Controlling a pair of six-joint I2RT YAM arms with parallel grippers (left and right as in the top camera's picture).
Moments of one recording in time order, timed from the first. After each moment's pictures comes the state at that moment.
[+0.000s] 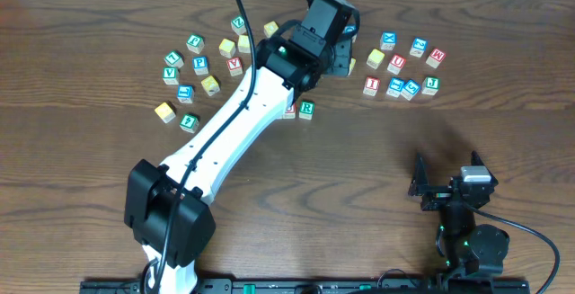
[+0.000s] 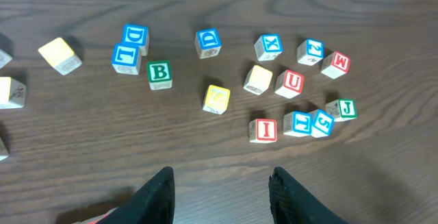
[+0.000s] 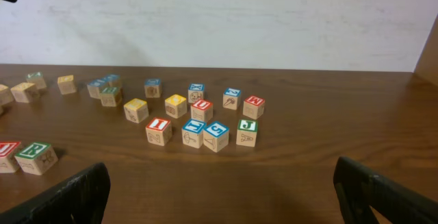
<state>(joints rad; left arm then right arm) -0.63 1.93 1.83 -0.70 -0.06 -0.42 -0.06 0.01 0.01 -0.07 -0.08 -0.01</state>
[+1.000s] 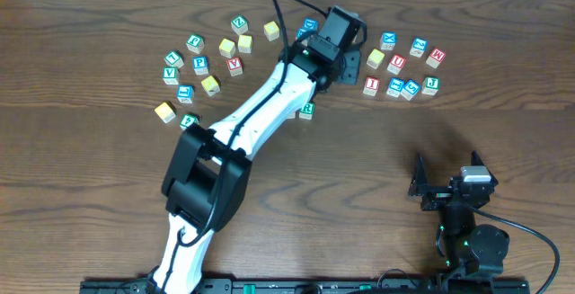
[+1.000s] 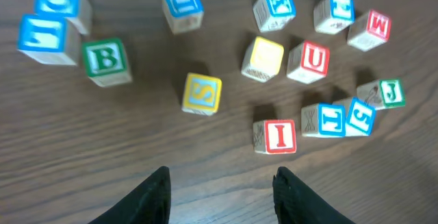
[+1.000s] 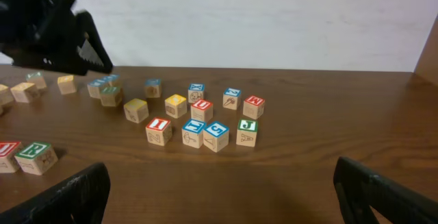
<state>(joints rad) -0.63 2.17 1.83 -0.54 0.02 -0.37 -0.06 0.01 0.01 -0.07 -0.08 -0.01</state>
